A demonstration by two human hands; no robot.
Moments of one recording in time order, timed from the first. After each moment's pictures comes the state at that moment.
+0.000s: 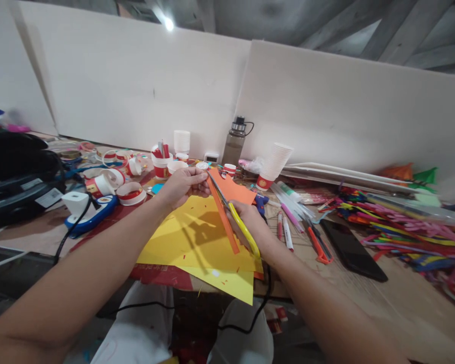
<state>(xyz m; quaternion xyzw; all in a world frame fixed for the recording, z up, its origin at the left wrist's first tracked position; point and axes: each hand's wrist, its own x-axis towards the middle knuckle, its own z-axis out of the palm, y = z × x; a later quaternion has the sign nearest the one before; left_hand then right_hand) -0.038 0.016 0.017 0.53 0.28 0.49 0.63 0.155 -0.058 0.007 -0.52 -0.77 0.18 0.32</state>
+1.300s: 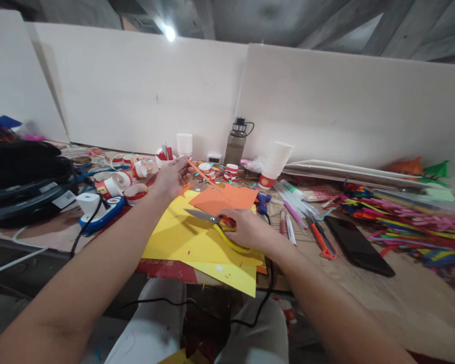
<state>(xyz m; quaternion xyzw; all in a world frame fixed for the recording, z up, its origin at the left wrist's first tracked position) -0.058 0.040 0.019 0.36 0.26 0.67 0.59 0.165 -0.058 -0.002 -0.47 -0.86 0.11 0.15</state>
